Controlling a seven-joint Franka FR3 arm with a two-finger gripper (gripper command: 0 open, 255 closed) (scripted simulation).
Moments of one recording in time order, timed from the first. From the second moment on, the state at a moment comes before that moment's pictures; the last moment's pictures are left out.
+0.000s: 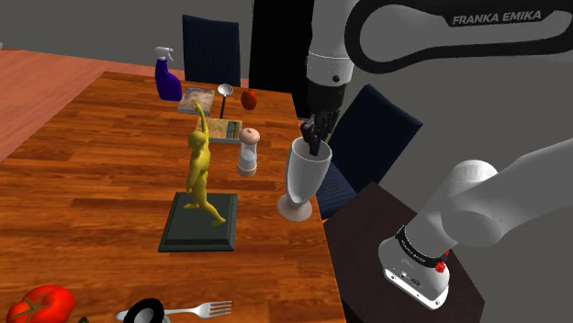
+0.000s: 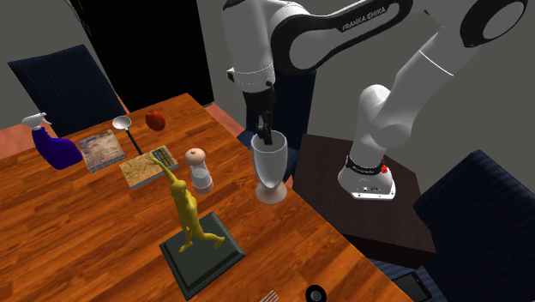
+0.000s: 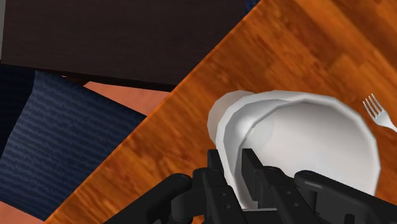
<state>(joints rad) 0.18 -0.45 0.28 -2.31 0.17 1.71 0.25</state>
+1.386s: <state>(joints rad) 0.17 -0.44 0.26 -2.01 0.15 1.43 0.27</state>
